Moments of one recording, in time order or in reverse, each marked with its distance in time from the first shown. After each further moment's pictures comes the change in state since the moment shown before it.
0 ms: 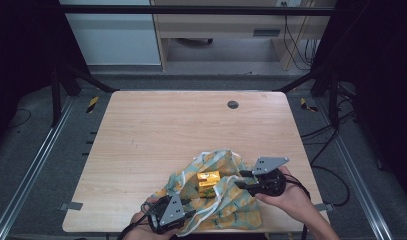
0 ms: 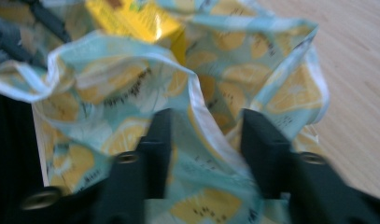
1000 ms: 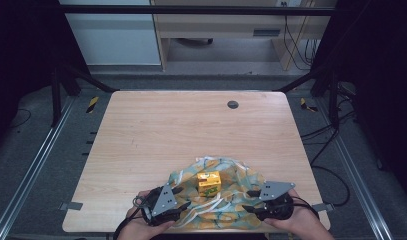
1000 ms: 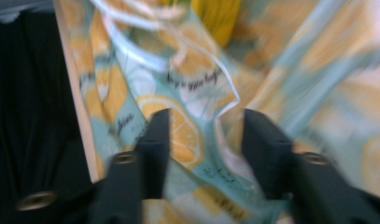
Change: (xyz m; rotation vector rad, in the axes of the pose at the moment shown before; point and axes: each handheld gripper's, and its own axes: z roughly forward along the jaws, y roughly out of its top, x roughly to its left) left arm 0.020 -0.002 -0.009 -0.085 0.077 -0.091; right arm 0.029 -0.048 -0.009 0.020 0.011 -0.057
